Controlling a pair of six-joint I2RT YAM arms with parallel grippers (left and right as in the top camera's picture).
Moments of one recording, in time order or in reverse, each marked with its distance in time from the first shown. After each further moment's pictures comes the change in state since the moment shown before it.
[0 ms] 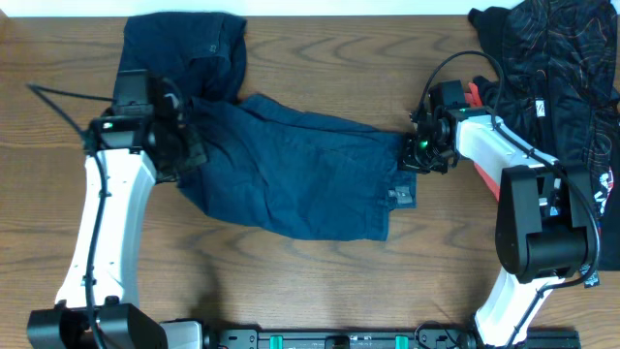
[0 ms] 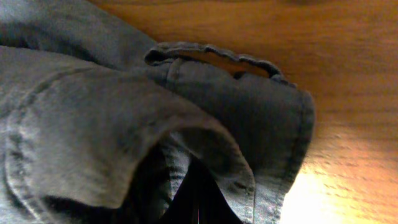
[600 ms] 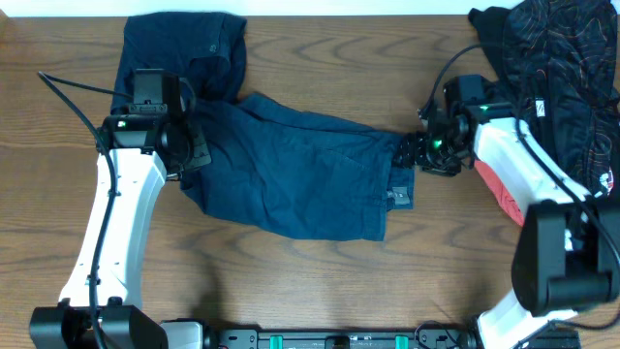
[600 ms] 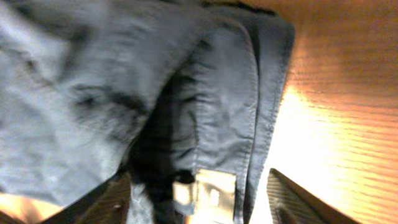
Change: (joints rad) left arm -0.047 0.002 0.000 0.008 -0.151 0.001; right arm -0.022 -0.186 -0.001 -0.163 -0.033 -0.074
